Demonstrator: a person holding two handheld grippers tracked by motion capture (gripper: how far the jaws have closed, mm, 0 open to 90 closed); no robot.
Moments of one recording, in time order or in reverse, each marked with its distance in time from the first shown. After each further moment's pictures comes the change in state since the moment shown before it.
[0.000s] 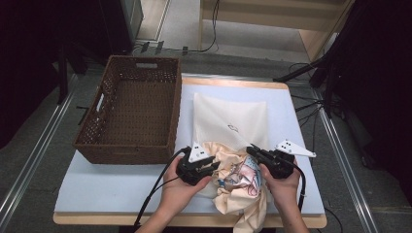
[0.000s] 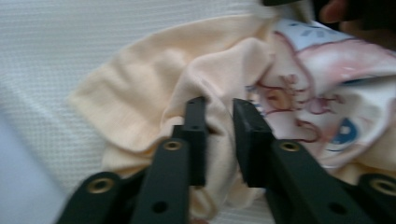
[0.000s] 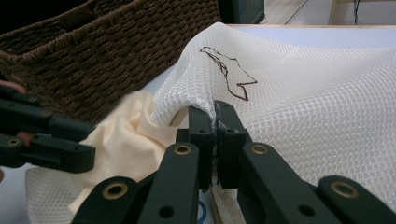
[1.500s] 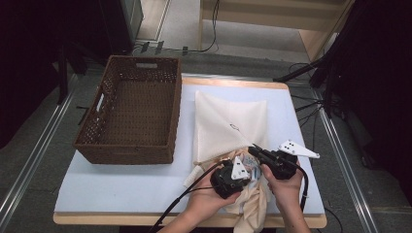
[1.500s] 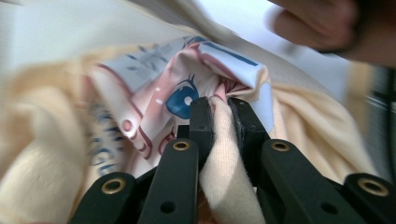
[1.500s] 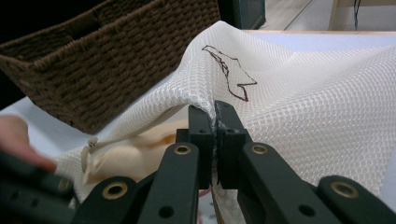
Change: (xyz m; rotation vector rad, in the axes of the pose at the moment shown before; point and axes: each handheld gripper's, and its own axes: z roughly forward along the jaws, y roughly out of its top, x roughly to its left) left arm -0.057 0.018 0.048 0.070 -0.040 0.212; right arm 0.001 0.004 -0.008 -0.014 0.010 0.003
